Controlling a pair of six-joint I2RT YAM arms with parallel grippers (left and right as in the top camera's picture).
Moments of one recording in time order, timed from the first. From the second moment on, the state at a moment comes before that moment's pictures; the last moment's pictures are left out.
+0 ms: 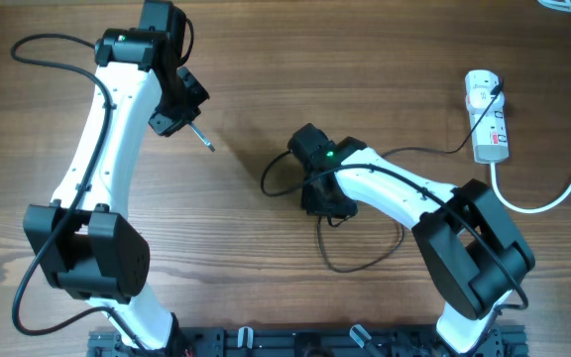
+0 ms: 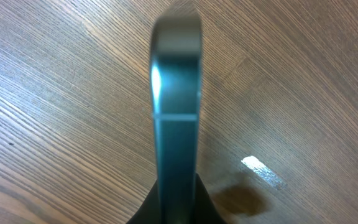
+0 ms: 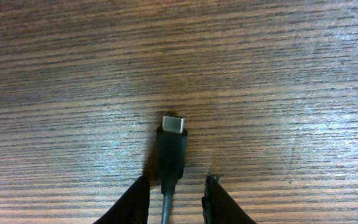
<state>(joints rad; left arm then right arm) -0.13 1.87 1.77 -1.30 -0.04 -0.81 0.66 1.91 1.16 -0.80 -0.05 0.77</state>
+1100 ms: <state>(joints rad) -0.13 1.87 1.77 -1.05 0.56 -0.46 0.66 1.86 1.19 -0.81 -0.15 0.64</state>
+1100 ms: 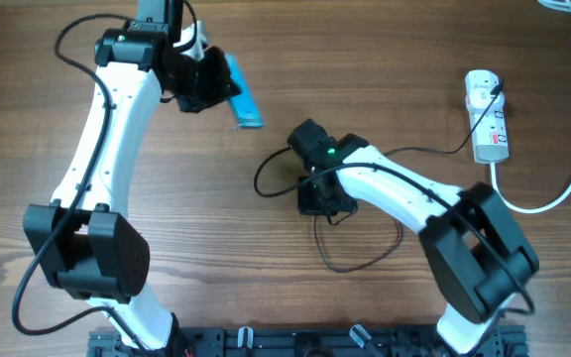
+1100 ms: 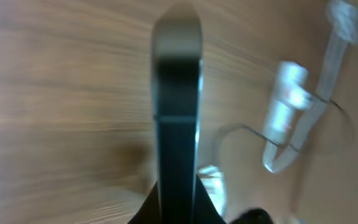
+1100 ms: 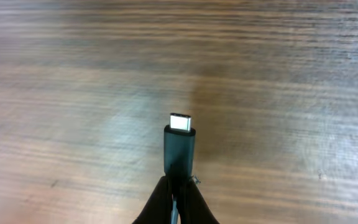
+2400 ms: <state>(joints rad) -0.32 1.81 1.77 -0.94 0.84 -0.25 0.66 1.31 1.20 -0.75 -0.15 0.59</state>
